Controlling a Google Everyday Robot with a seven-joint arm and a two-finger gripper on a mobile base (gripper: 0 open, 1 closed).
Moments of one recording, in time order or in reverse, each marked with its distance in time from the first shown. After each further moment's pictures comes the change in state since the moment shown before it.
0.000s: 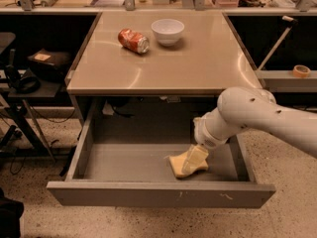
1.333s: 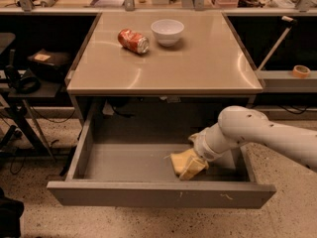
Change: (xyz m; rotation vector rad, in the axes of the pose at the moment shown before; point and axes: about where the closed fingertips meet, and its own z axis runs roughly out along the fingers) arm 0.032 0.008 0.060 -0.066 -0.068 0.022
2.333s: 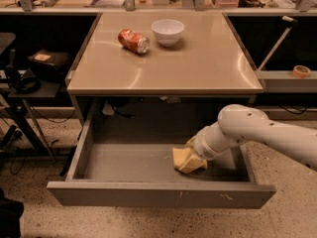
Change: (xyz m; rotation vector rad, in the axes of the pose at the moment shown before) arm -0.002 0.000 -0.004 0.000 0.000 0.000
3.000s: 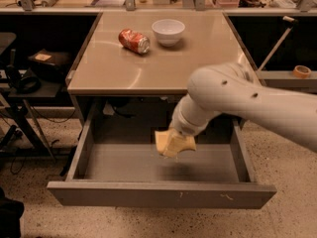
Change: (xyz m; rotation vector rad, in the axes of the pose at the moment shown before) arm -0.101 0.013 -0.080 0.100 0.136 -0.094
